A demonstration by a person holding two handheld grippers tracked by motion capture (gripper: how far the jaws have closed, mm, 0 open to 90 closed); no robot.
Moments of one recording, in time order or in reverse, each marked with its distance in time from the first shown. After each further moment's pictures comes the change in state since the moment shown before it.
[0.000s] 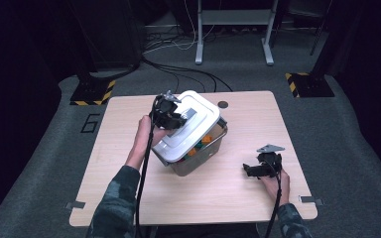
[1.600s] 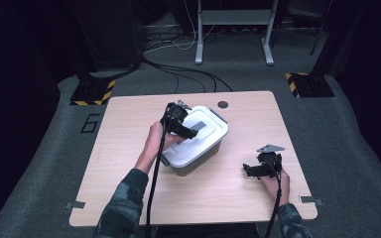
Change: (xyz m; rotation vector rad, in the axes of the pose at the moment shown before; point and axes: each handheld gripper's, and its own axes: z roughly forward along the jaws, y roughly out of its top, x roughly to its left) left arm -0.011 -0.008 0.028 0.056 -0.025 -0.056; right arm 0.000 0.000 0.000 -0.002 -0.001 0.002
